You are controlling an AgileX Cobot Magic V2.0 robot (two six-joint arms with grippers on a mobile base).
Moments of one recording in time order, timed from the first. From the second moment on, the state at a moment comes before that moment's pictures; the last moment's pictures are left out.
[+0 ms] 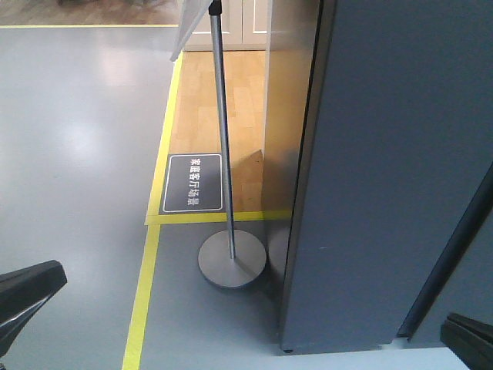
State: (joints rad) left arm -0.09 0.54 -0.36 1.78 -0.56 -2.09; right arm -0.20 0.25 -0.49 0.96 1.00 -1.07
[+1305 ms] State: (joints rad) left arm -0.09 0.54 -0.29 1.18 -0.48 -1.59; right arm -0.20 0.25 -0.49 0.99 1.03 -1.07
